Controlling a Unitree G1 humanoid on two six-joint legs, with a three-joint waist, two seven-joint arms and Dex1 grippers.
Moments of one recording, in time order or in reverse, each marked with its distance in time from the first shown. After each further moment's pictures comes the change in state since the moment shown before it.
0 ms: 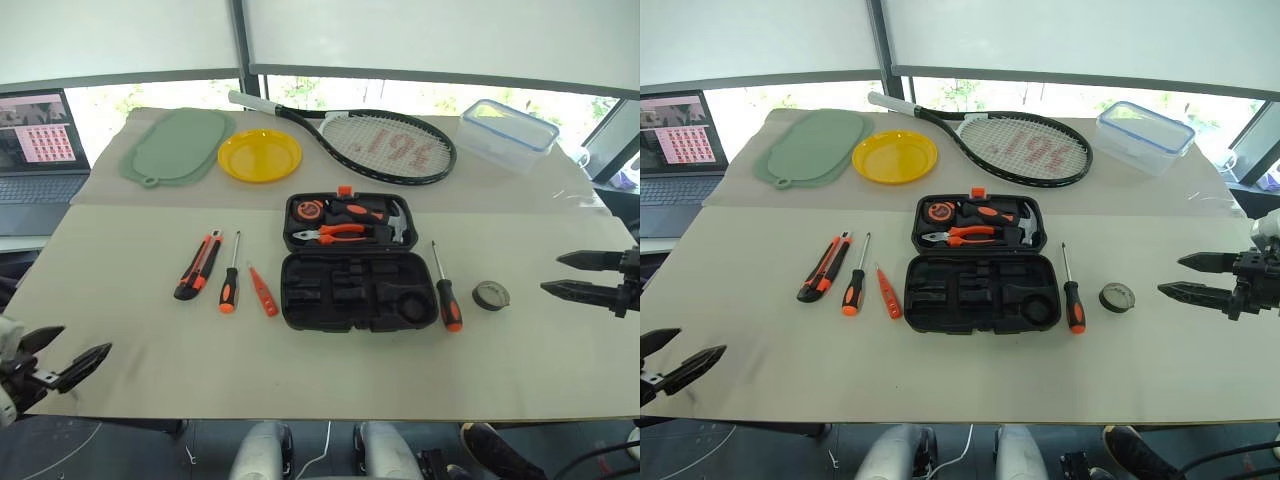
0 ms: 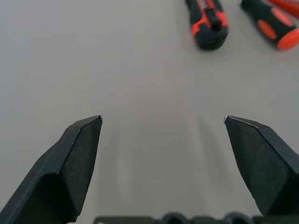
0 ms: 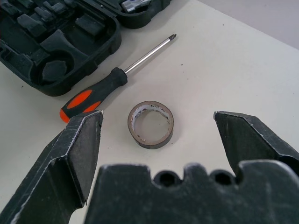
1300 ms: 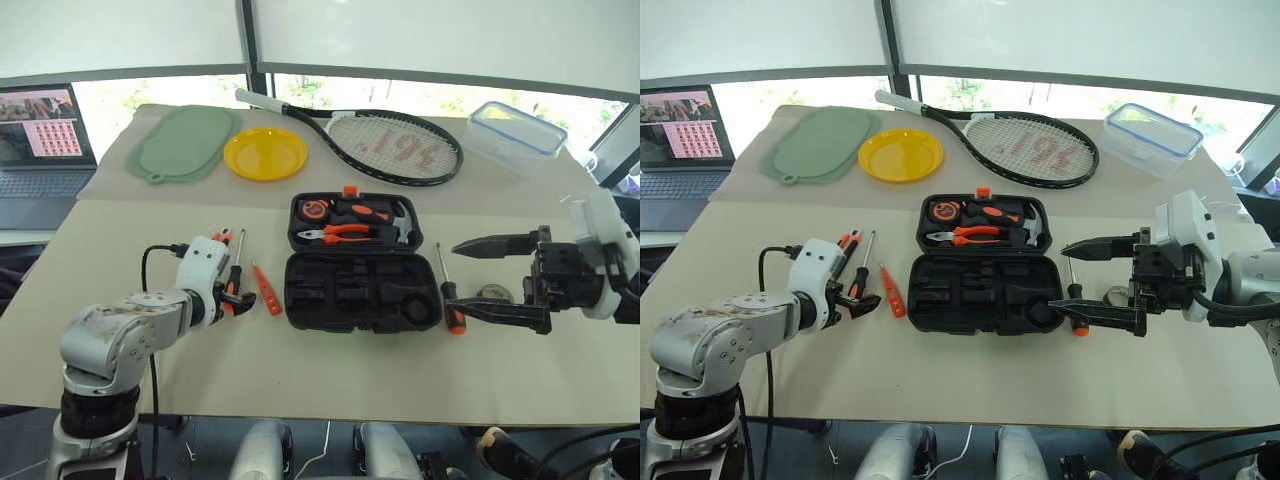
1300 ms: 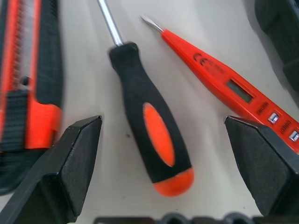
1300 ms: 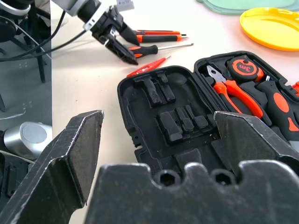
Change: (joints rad) left arm -0.830 -0.283 -0.712 -0.073 0.067 0.813 0.673; right arm 0.216 0.090 -0.126 -1.044 0.433 0.412 -0.317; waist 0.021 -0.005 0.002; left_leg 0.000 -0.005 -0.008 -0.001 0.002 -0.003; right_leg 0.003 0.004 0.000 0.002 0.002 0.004
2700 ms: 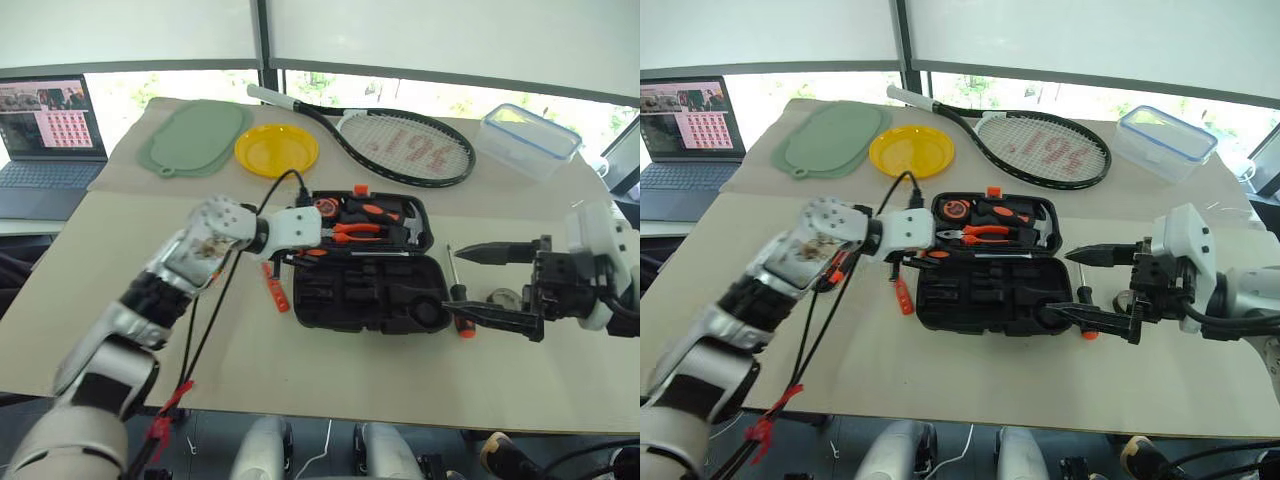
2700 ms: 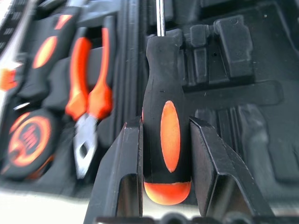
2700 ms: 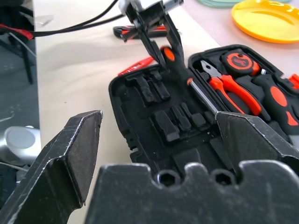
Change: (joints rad) left arm -0.564 0.050 -0.651 0.816 0.566 -1.343 -1.005; right arm 0.126 0.026 -0.068 -0.077 0.002 0.002 -0.111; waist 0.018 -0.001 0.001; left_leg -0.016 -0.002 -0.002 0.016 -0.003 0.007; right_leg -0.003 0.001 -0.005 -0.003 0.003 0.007
